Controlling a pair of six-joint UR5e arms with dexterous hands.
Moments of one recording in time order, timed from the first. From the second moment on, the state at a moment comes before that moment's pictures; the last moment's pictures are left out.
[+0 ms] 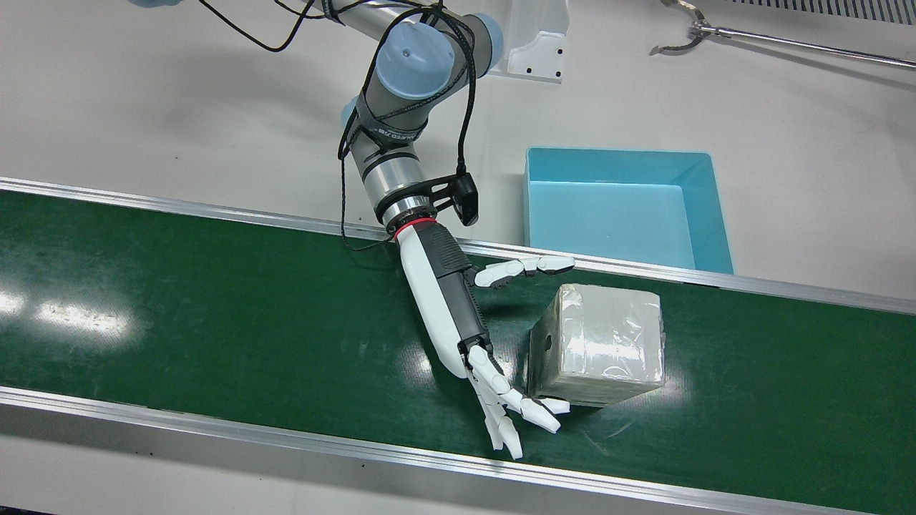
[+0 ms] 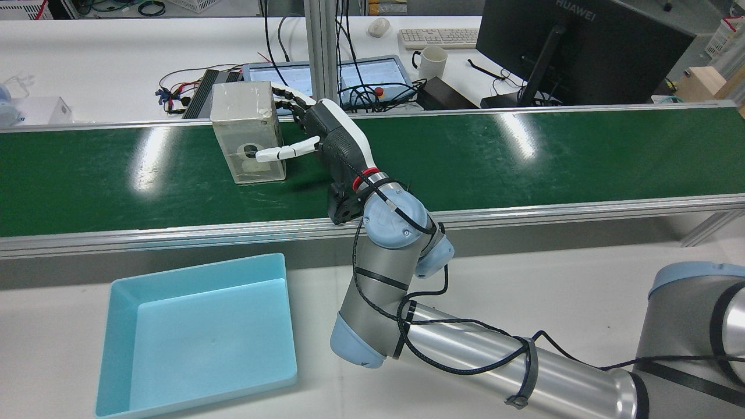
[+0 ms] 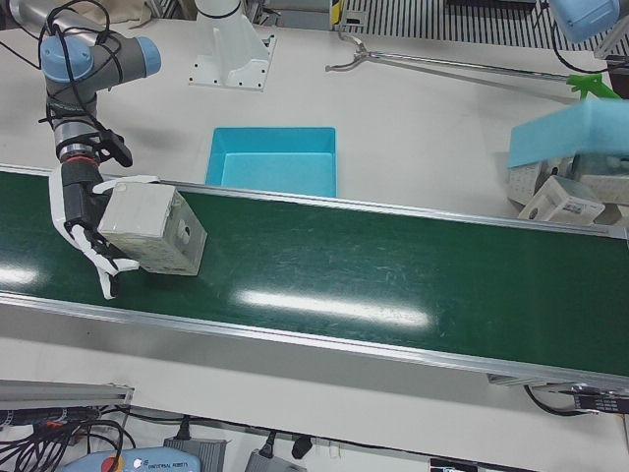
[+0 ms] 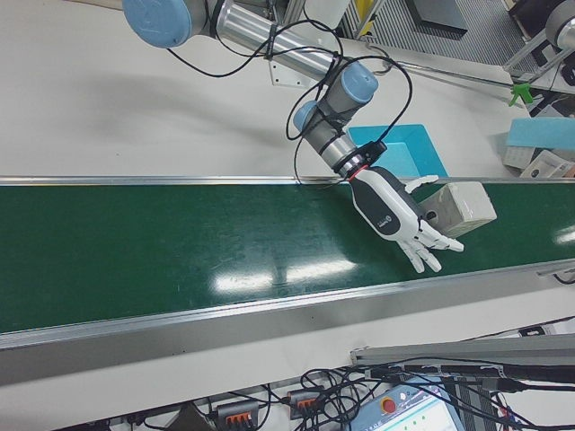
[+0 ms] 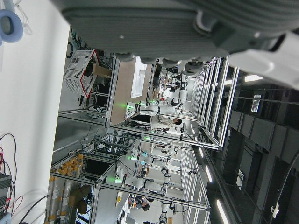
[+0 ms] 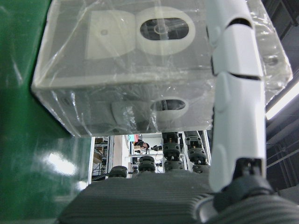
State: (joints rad) left arm -1.80 -1.80 -1.75 0.42 1.92 -0.16; right arm 0.62 -0.59 1.32 -3.39 -1.01 -0.27
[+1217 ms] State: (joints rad) left arm -1.80 -1.80 -1.75 0.42 1.92 -0.16; right arm 0.63 -0.63 1.50 -3.50 -0.96 -0.27
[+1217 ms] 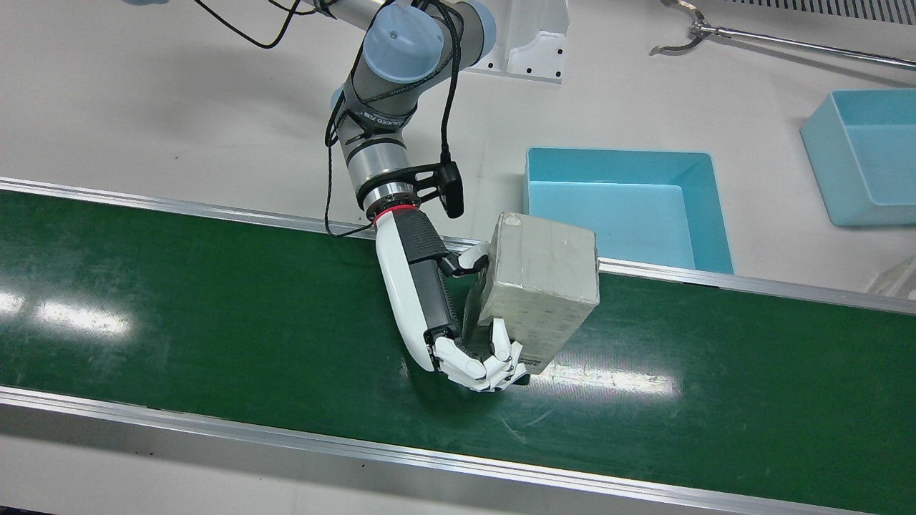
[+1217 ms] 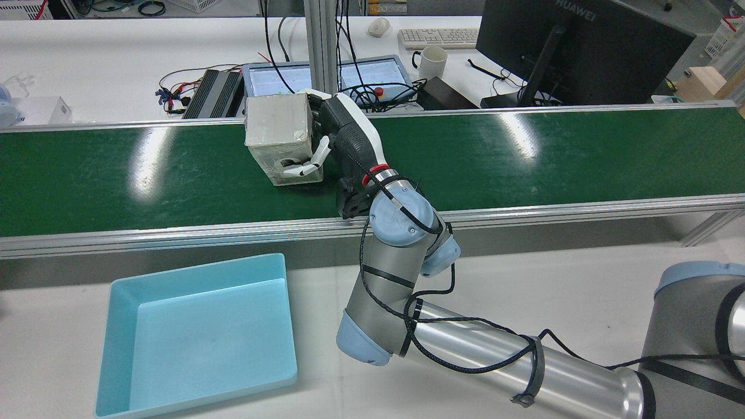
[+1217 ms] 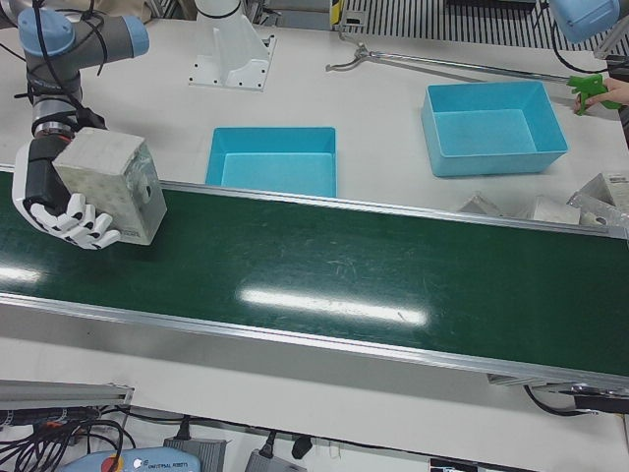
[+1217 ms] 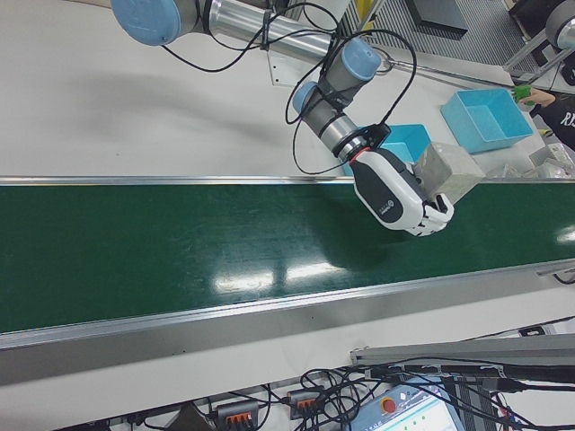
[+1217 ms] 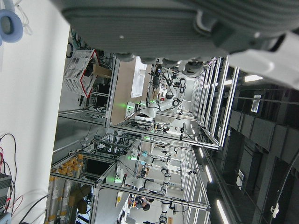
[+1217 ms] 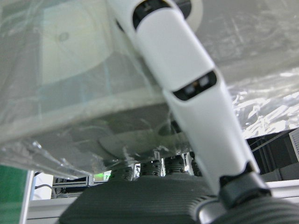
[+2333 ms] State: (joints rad) left arm -1.80 -1.80 -1.75 0.42 1.92 -0.16; right arm 0.39 -0.66 1.75 -3.60 -0.90 -0.40
